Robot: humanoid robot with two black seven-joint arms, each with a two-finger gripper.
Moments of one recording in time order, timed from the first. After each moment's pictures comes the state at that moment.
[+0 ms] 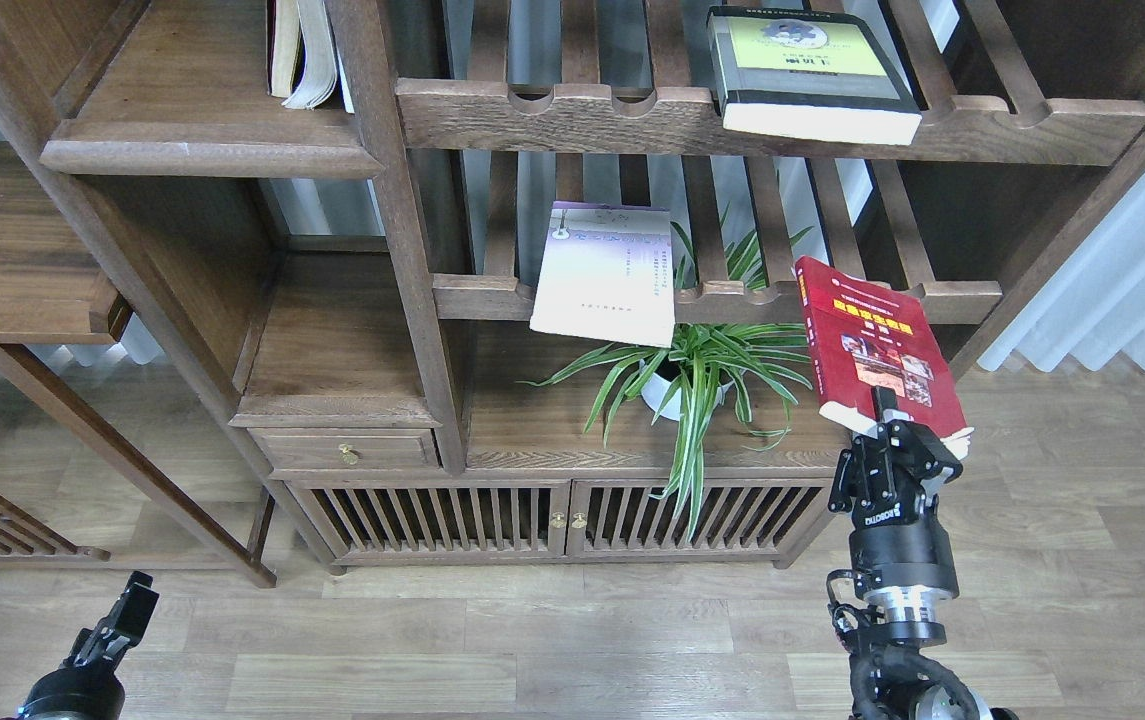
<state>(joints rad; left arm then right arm) -0.14 0.18 -0.65 -0.28 -0.24 -0.49 -0.49 -0.25 0.01 1.35 1.36 0.51 0.58 0.05</state>
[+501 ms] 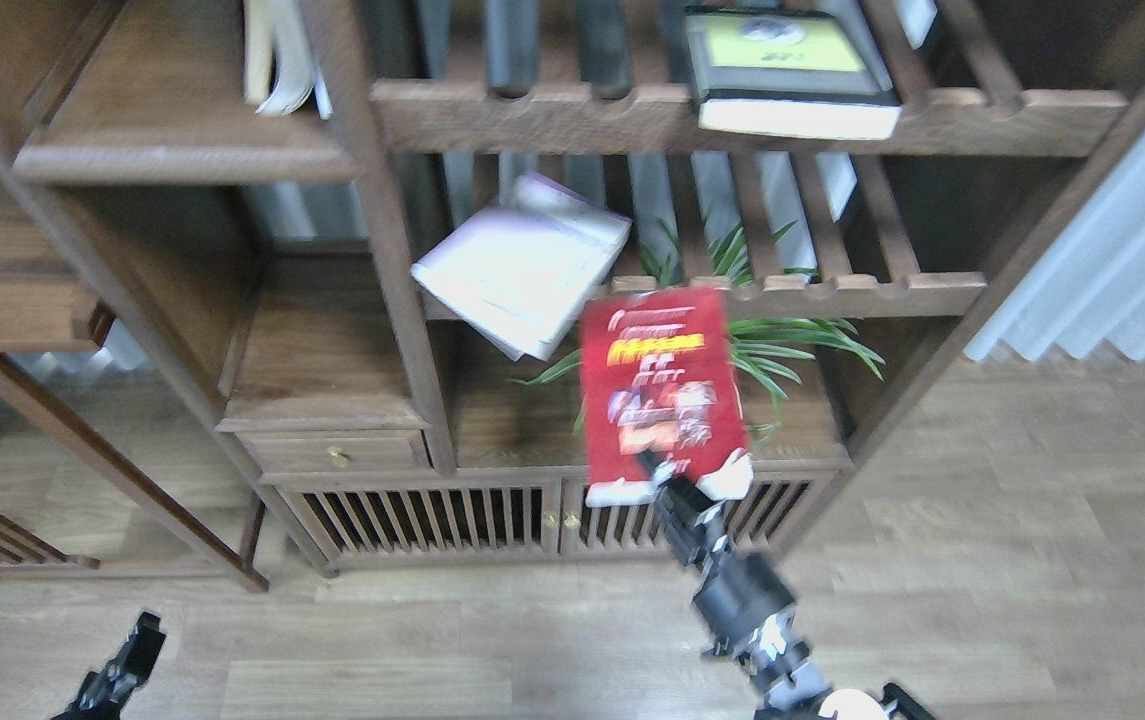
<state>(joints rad) -0.08 0.17 -0.63 -0.28 -0.23 -0.49 -0.49 -0.15 0.01 1.05 1.17 0.01 0.58 -0.01</state>
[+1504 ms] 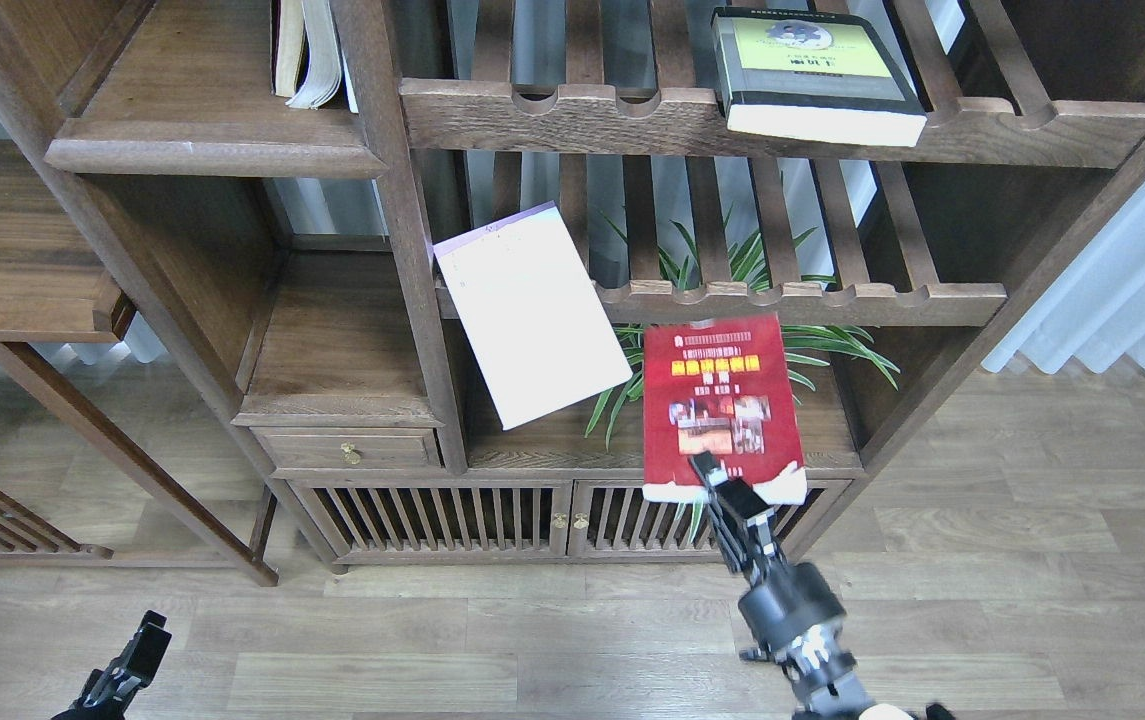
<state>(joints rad) -0.08 0.17 -0.63 -0.28 -0.23 -0.49 -0.49 -0.29 0.02 1.17 1.16 0.01 0.58 -0.02</state>
